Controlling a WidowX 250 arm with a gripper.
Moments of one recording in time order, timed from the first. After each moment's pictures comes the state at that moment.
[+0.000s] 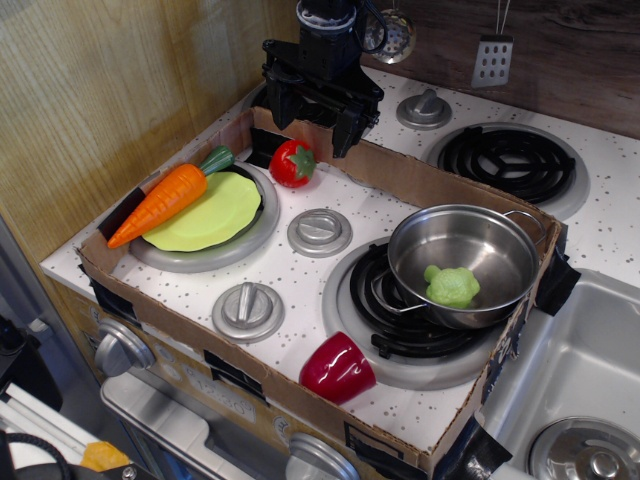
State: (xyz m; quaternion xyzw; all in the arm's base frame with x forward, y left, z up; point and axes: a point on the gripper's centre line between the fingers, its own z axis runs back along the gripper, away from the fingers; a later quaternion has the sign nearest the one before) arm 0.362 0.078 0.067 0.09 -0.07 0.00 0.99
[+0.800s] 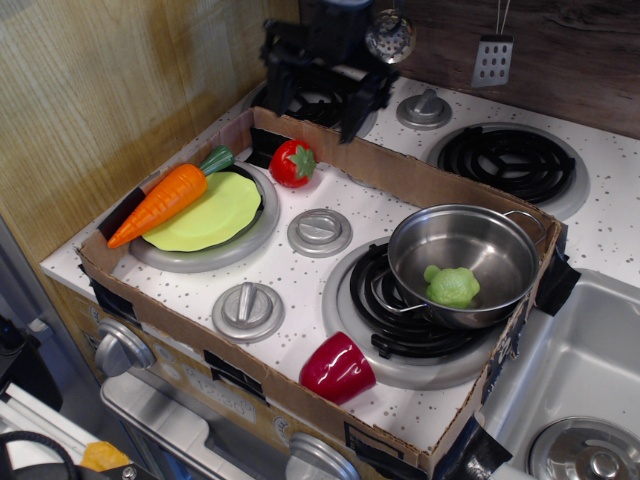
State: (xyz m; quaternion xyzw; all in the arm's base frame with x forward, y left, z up) arm 0.352 0.058 0.093 0.13 -0.03 0.09 0.99
